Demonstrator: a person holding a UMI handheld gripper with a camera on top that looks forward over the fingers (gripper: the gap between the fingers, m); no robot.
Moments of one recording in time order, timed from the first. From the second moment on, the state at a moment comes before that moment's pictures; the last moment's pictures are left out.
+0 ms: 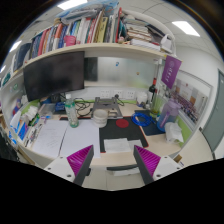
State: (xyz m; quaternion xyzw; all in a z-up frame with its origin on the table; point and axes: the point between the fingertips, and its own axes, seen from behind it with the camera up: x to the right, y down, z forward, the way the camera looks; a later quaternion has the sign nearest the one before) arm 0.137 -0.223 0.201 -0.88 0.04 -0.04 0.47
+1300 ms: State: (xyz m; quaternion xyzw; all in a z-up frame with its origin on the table) arm -0.081 0.156 0.088 -0.76 -0.03 0.00 0.65
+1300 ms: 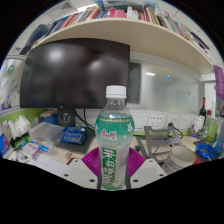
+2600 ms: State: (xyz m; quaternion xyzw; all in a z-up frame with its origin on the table) arm -0.021 0.132 0.236 -0.67 0.31 0.48 0.47
